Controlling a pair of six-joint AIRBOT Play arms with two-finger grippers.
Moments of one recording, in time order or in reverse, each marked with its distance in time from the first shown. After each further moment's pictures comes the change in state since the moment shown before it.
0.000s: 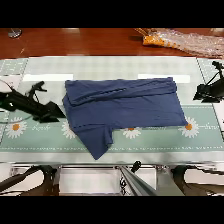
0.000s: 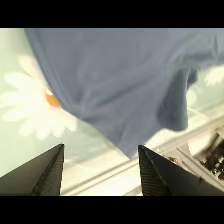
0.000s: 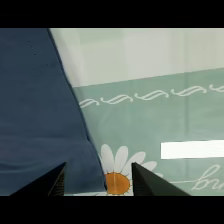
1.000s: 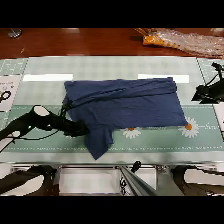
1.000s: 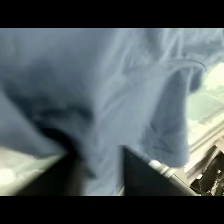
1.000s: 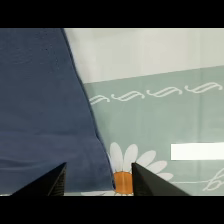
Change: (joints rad) left arm -0.380 -0.056 -0.307 -0.248 0.447 0.030; right arm -0.010 0.011 -0.026 0.031 -0.003 -0.009
